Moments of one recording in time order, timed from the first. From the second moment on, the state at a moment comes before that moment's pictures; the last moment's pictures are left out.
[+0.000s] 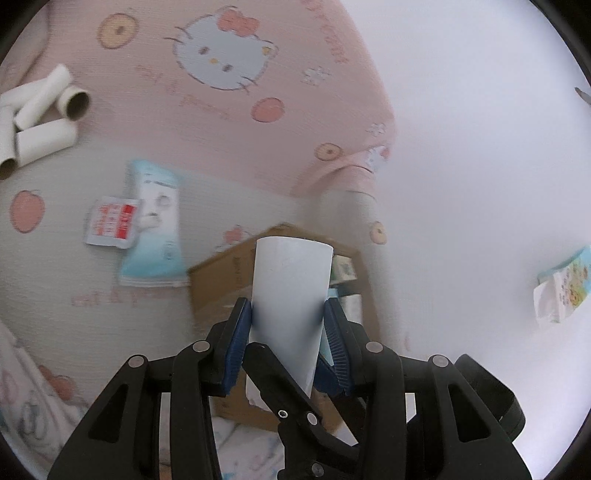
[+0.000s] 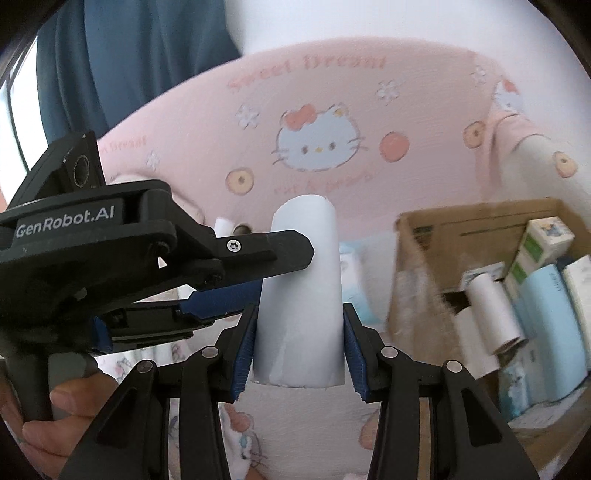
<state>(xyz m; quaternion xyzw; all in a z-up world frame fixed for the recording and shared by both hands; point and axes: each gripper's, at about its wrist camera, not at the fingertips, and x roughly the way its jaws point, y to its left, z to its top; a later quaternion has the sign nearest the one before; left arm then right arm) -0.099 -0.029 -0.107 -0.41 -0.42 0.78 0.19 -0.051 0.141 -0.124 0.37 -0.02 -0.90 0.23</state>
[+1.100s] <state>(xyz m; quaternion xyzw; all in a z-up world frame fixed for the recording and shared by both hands) -0.204 0.147 -0.092 -0.56 -0.29 0.75 0.21 -0.129 0.309 -0.118 0.47 -0.17 -0.85 0.17</state>
